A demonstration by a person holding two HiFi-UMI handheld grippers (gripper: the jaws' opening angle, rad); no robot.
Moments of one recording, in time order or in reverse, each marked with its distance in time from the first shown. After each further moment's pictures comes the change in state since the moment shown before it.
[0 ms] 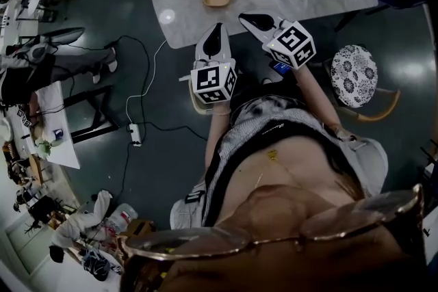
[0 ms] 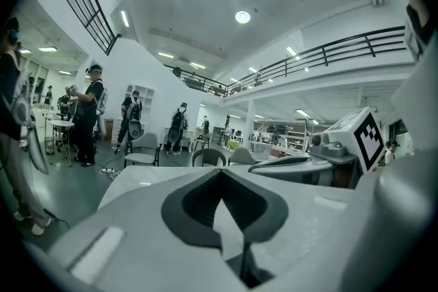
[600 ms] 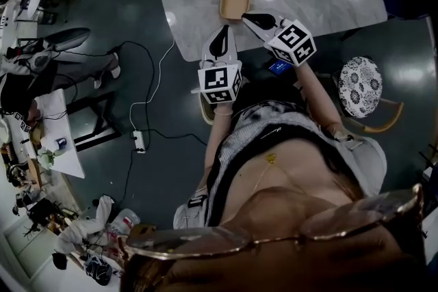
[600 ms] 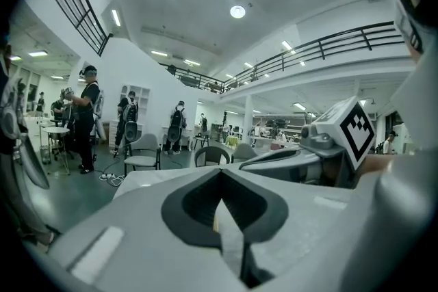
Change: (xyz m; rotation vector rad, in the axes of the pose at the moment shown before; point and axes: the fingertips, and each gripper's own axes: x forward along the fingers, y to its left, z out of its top) left arm 0.046 0.066 -0.001 0.049 0.030 -0.024; right arm 0.088 -0.037 0.004 -0.014 0.058 -0.001
